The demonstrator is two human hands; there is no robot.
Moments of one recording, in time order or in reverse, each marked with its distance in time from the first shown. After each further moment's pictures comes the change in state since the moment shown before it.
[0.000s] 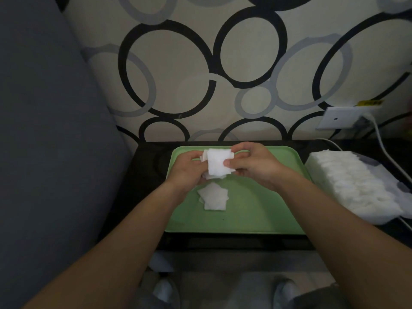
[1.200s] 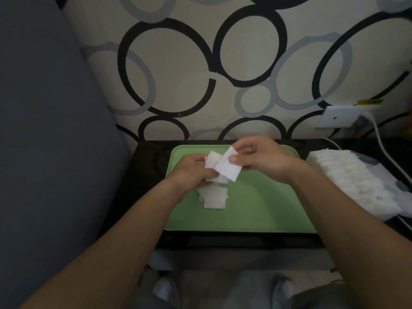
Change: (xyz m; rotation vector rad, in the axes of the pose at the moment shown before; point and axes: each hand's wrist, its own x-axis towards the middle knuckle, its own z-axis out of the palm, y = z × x) left_hand 0.001 -0.003 0.001 -0.021 -0.097 -0.096; right_hand -0.016 -0.021 -0.016 -0.234 -0.170 -0.143
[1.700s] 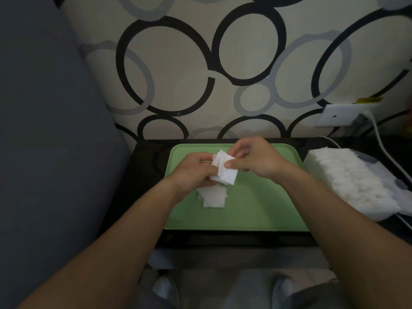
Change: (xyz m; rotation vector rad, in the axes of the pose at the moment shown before) left_hand -0.007 0.006 0.005 0.043 -0.139 0.047; right_hand 0.009 0.007 0.010 -0.231 0.132 0.013
